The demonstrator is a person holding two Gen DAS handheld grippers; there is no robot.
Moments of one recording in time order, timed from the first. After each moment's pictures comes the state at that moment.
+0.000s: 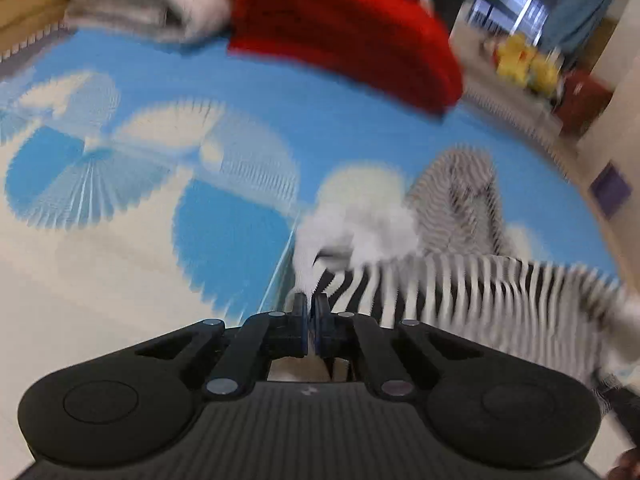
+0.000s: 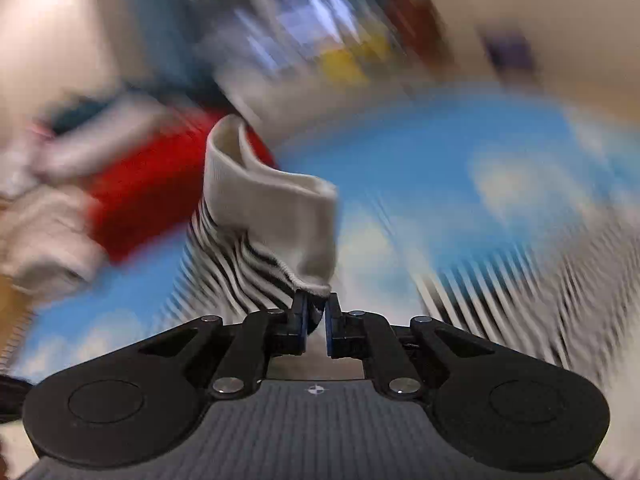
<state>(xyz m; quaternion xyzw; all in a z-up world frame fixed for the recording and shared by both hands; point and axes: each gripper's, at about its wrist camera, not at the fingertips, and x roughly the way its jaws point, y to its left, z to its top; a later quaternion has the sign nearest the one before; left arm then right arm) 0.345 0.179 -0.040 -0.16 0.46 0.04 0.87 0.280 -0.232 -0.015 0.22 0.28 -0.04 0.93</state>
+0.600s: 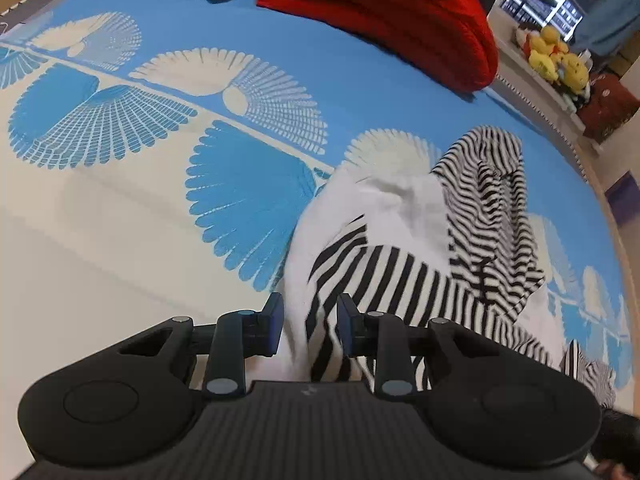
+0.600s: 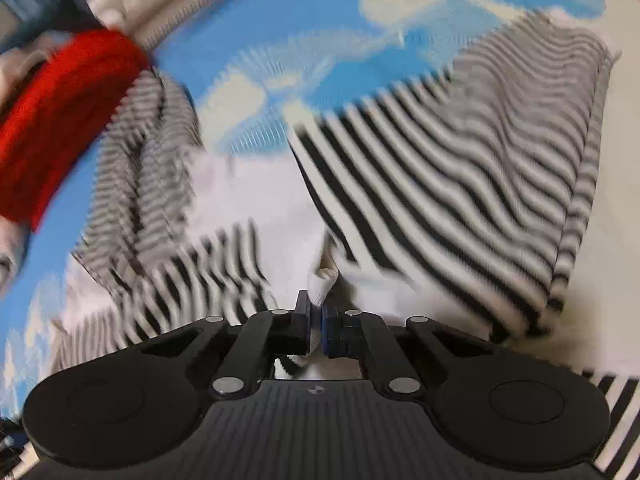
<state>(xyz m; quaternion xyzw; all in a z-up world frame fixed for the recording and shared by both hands) 0.353 0.191 -0.053 -0.21 0.47 0.05 0.86 0.306 -0.279 -0.057 0.30 0.40 -0.10 0.86</state>
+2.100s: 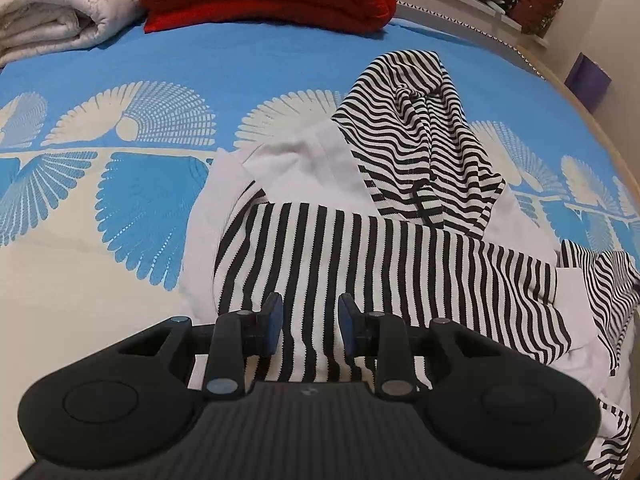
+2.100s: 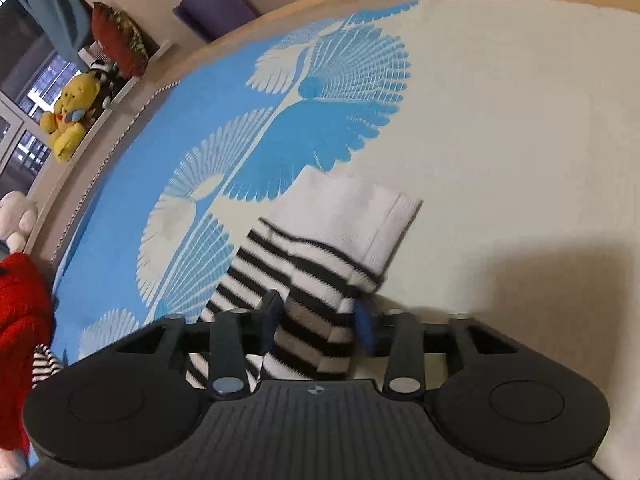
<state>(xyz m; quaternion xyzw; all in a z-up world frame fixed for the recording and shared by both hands) 0.358 0.097 -0.050 -0.05 0.49 -0.03 0.87 0.300 -0.566 -0.087 0.41 0.26 -0.27 0.83</state>
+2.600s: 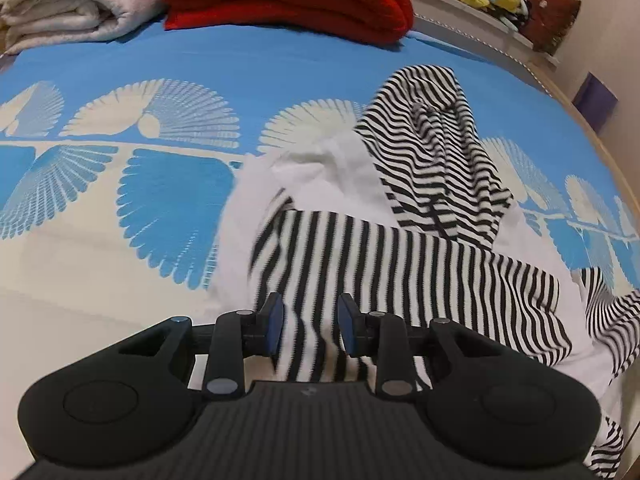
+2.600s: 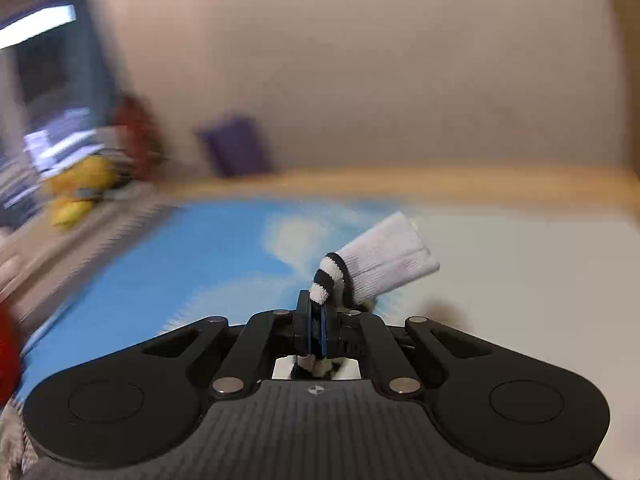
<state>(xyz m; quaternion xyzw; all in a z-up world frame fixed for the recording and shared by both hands) 0.352 0.127 -0.042 -0.08 0.48 -0.02 0.87 0.283 -0.484 0.031 0.22 0.09 -0.34 0.91</state>
